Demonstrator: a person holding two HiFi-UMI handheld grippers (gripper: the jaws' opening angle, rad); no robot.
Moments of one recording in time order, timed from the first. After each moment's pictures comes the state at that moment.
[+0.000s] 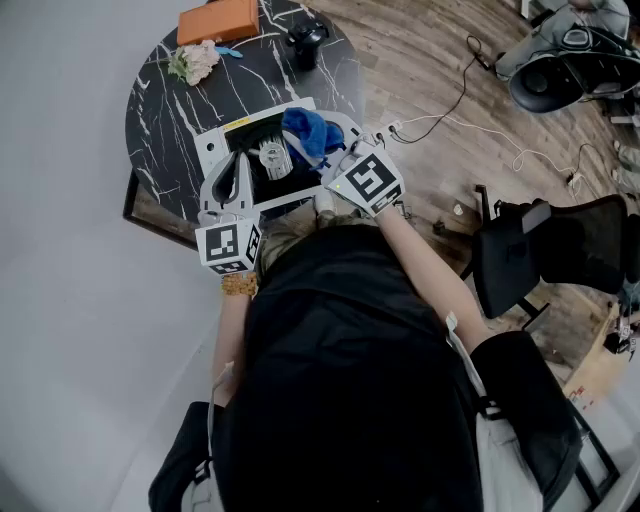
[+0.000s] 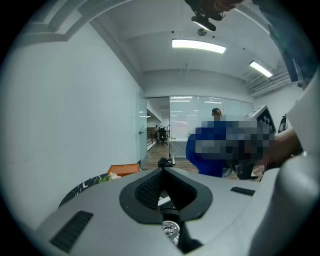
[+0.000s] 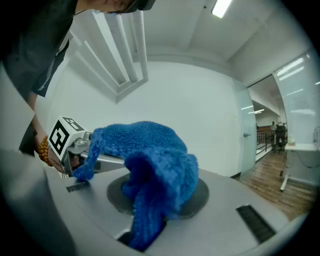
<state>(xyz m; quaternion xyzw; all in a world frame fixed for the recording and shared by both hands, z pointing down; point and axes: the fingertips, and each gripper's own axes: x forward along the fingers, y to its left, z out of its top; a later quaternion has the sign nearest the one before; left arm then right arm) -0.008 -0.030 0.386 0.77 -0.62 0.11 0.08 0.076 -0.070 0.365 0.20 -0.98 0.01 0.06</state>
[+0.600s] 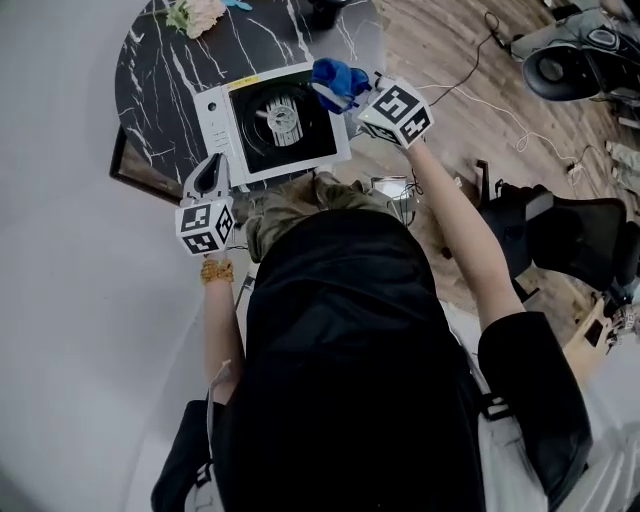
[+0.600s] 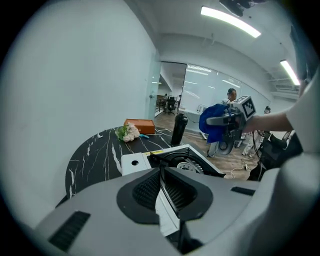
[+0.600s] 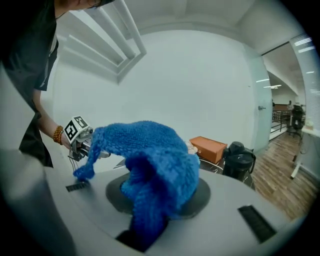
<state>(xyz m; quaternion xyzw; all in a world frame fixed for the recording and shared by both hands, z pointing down) -0.105 0.023 0.522 0.71 -0.62 0.21 0.26 0.067 -0.132 0.475 0.11 -0.97 0.07 0.19</state>
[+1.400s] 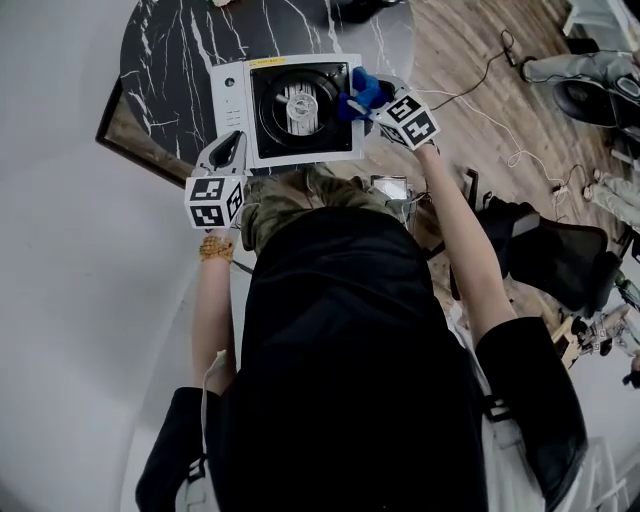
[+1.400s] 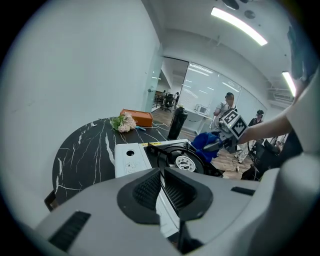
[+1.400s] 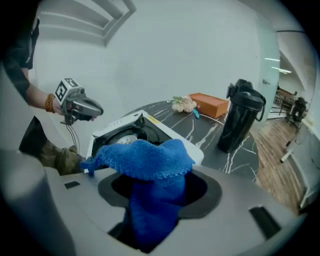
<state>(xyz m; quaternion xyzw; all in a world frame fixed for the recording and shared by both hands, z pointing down) -0.105 0.016 0.559 0.72 -0.58 0.20 0.31 0.093 -0.124 0.614 0.10 -0.91 0.11 0.39</state>
